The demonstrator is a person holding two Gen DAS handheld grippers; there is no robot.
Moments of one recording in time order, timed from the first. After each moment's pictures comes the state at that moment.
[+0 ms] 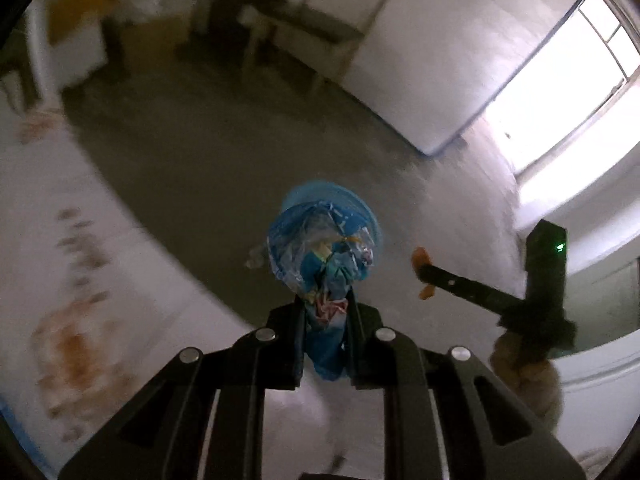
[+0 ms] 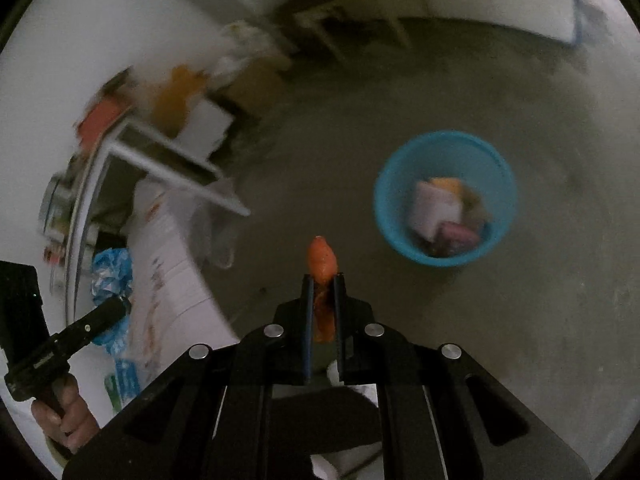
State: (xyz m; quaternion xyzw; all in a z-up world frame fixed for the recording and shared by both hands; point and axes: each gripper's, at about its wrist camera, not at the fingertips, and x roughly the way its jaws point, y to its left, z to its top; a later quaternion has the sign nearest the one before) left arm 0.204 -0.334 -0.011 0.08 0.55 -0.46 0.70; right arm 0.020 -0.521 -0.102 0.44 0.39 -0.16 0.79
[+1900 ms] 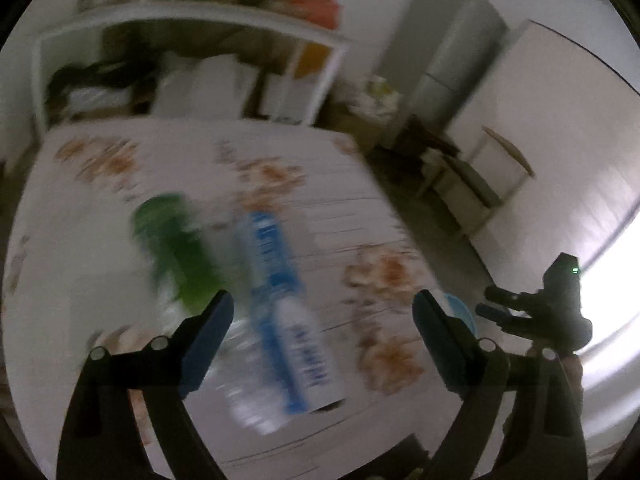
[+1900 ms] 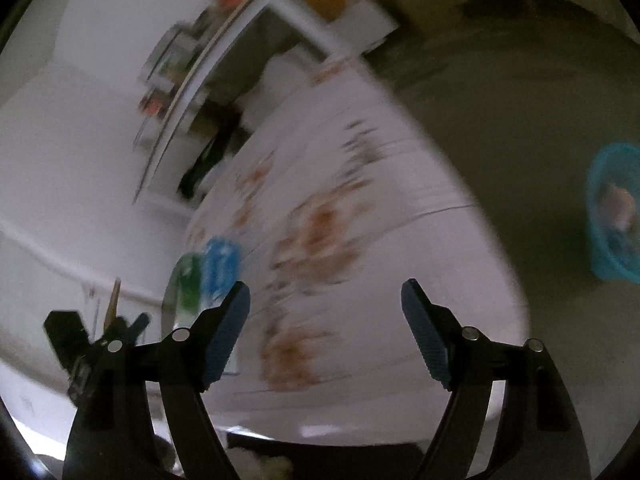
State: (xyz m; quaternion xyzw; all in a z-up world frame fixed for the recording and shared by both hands) left arm 0.133 0.051 0.020 -0.13 0.41 -0.18 0.88; right arm 0.162 -0.304 -0.055 0.33 0.46 0.15 0.81
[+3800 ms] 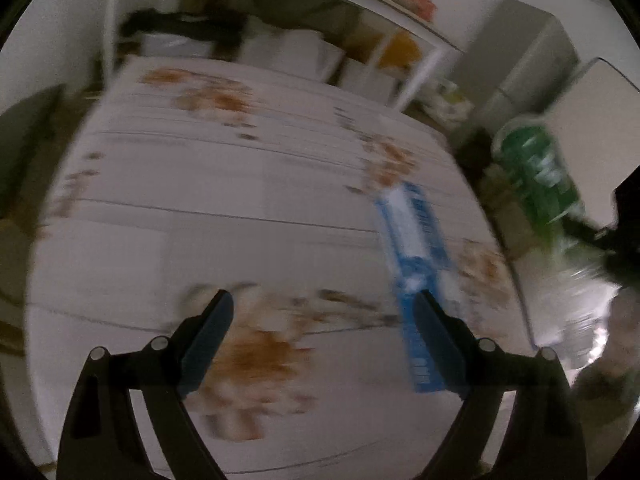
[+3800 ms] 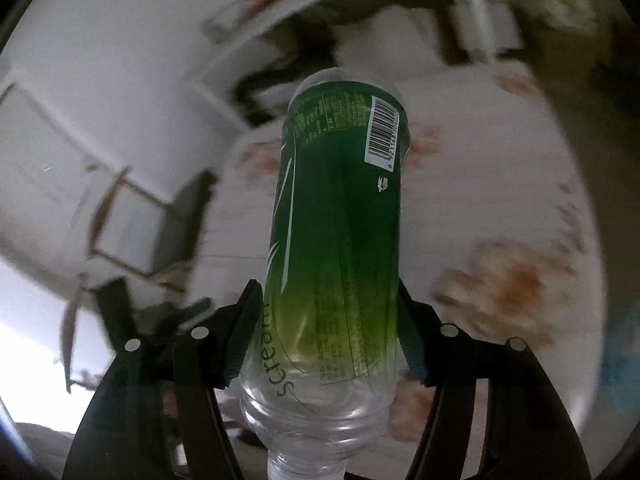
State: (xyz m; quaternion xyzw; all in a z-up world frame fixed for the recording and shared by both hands) left arm 0.142 0.137 -0.039 -0.17 0.45 -0.11 0.87; right arm 0.201 -0.172 0.016 0.15 0.51 0.23 0.81
